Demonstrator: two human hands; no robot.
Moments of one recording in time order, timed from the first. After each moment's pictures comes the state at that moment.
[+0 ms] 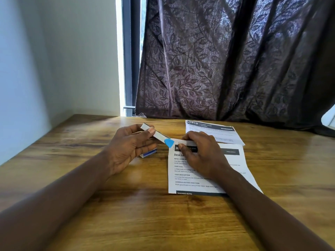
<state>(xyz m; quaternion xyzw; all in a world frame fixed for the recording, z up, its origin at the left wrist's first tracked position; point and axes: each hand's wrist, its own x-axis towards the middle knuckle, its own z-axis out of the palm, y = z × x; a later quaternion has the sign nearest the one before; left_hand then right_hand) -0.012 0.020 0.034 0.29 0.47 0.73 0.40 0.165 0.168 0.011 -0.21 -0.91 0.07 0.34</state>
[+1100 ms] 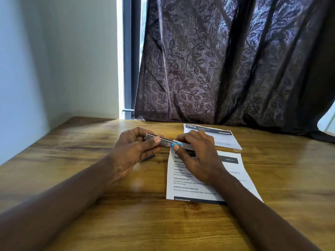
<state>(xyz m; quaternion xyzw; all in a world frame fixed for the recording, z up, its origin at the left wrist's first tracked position) 0.003 0.026 0.031 0.31 0.47 0.74 0.37 0.167 0.159 0.017 -0.17 -0.90 0.06 0.39</state>
